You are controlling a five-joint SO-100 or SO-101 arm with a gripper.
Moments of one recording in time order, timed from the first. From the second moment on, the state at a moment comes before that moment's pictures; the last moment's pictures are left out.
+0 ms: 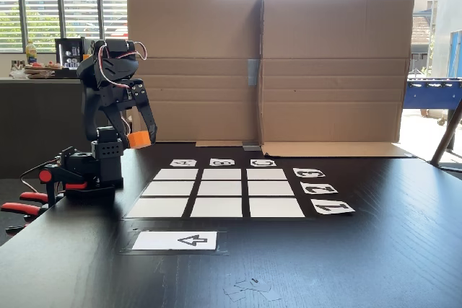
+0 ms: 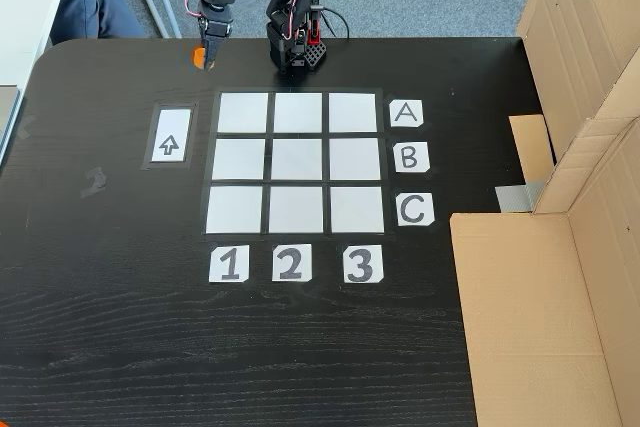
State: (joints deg) arm 50.2 125.5 109.3 88.2 16.6
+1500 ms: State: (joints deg) arm 43.9 116.8 132.6 73.8 13.6
